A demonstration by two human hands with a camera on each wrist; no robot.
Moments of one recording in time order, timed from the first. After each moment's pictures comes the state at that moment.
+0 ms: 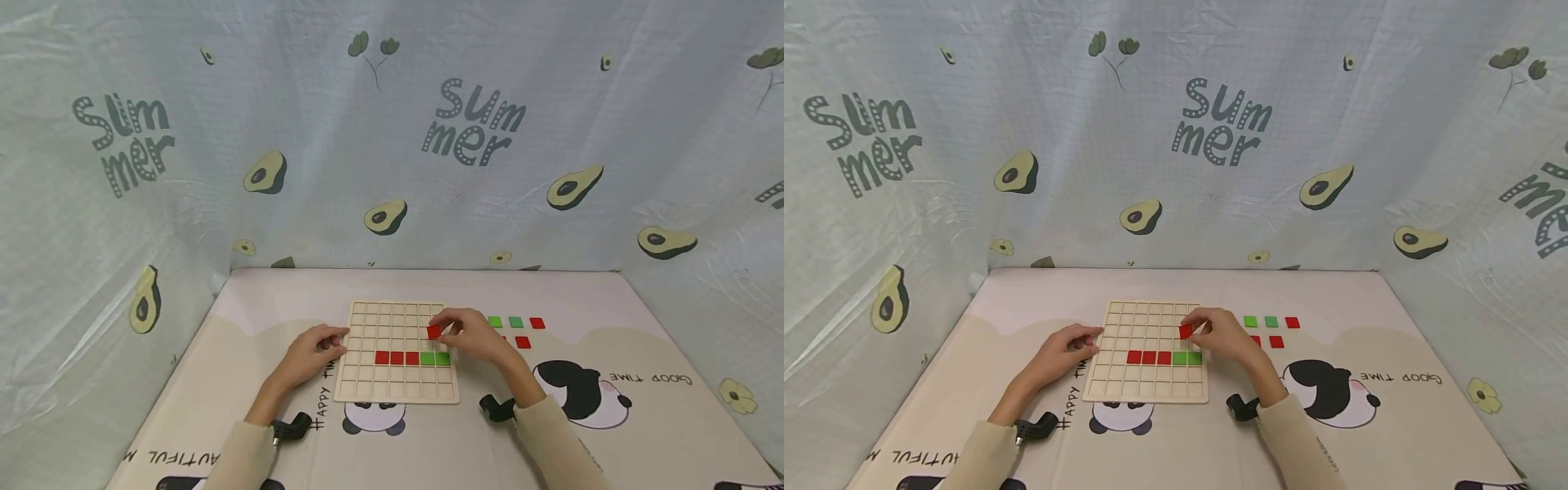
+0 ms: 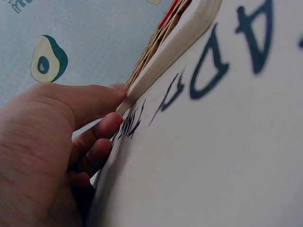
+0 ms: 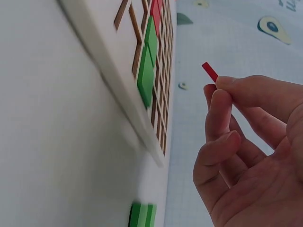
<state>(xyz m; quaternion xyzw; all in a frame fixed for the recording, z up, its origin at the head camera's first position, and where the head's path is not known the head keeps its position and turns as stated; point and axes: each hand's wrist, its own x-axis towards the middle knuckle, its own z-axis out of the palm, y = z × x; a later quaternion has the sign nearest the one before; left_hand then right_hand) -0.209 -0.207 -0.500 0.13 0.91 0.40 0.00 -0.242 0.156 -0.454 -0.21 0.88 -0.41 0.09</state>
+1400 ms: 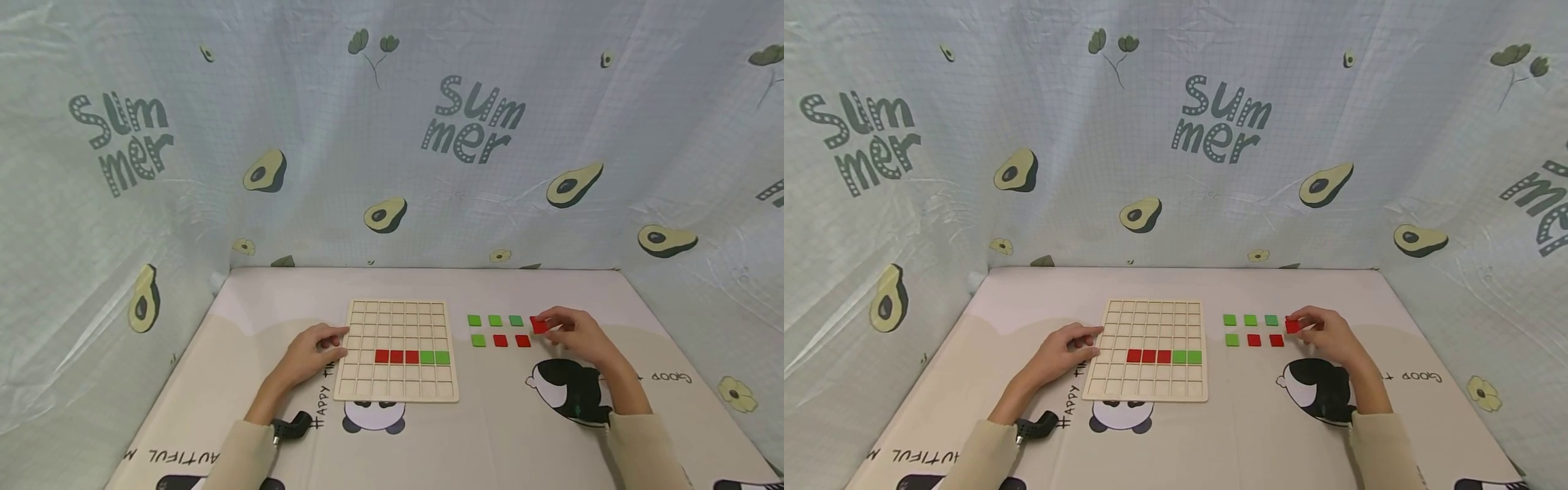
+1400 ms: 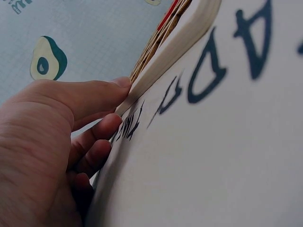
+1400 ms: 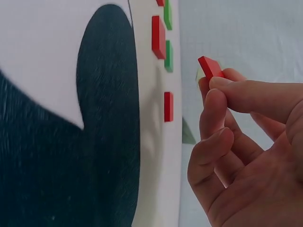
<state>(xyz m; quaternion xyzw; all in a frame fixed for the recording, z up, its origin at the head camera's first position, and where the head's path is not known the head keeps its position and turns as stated) -0.209 -0.208 -0.499 0.14 0.91 0.39 0.00 -0.231 0.338 -0.459 -0.09 0.91 -0.40 0.06</state>
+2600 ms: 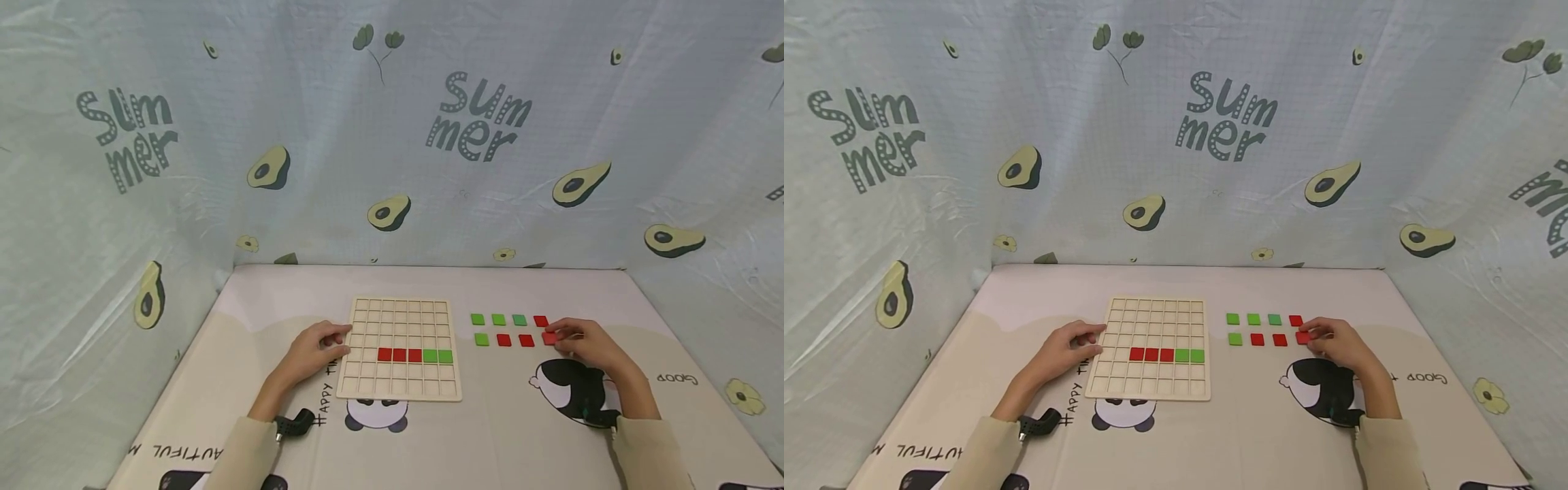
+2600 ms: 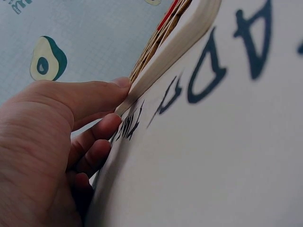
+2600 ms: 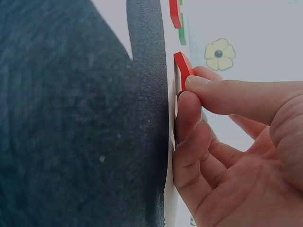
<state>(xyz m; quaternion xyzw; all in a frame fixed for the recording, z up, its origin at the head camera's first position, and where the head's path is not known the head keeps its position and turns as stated) -0.209 -0.208 -0.501 0.14 0.91 0.39 0.00 -0.227 0.353 -0.473 -0.07 0.92 -0.38 0.10</state>
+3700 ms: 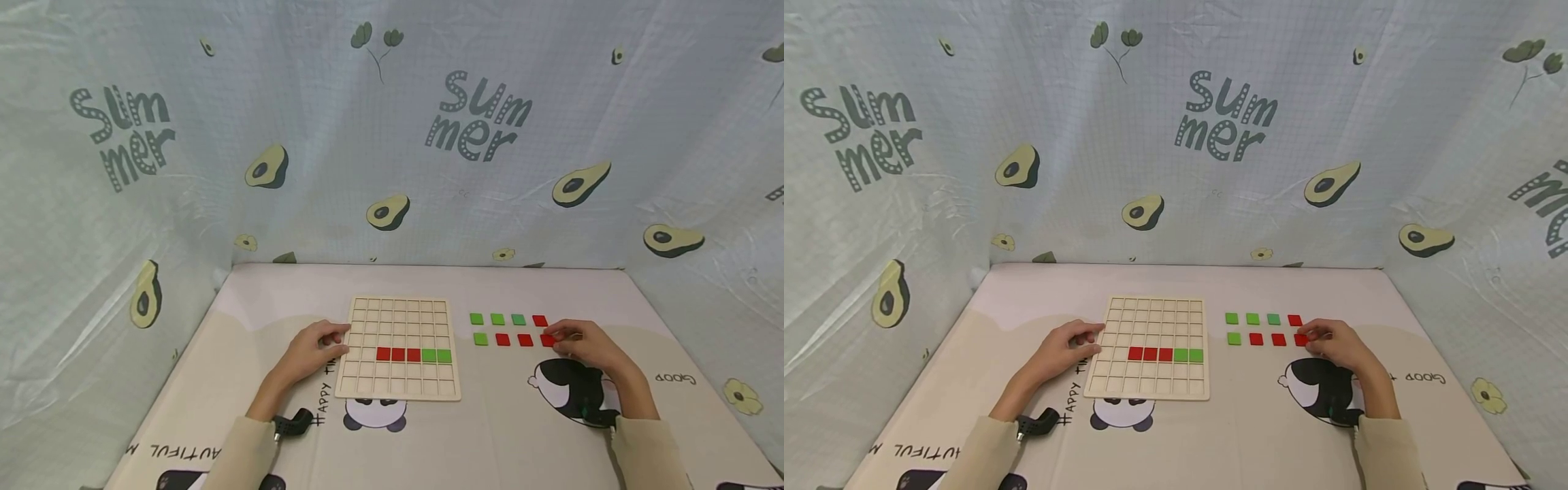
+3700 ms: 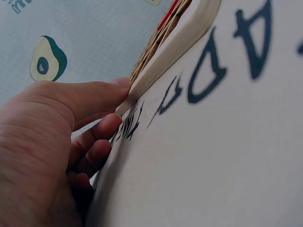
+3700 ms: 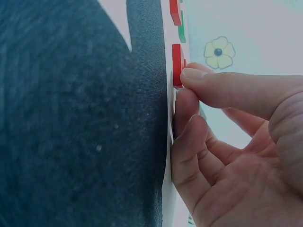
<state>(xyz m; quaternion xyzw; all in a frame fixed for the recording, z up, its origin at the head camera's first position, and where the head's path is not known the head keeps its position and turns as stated) -0.211 -0.208 -0.500 0.14 0.91 0.39 0.00 -0.227 0.352 -0.473 -0.06 0.92 -0.37 0.11</state>
